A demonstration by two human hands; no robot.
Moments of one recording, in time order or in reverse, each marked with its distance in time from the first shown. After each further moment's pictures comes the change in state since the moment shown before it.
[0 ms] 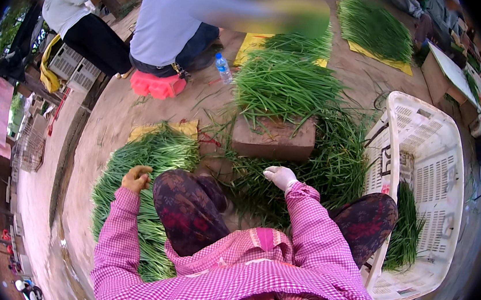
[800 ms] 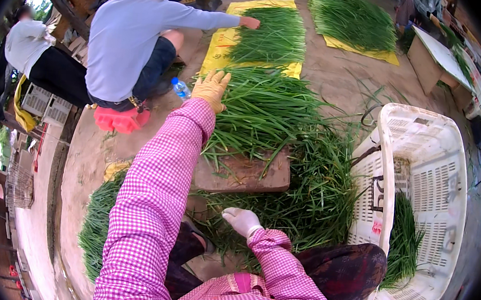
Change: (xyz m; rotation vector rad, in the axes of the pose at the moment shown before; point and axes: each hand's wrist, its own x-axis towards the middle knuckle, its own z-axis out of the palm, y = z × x) left_hand 0.246 0.335 0.304 1.160 -0.027 0.886; right_hand 0.034 -0.005 0.018 0.115 0.019 -0.101
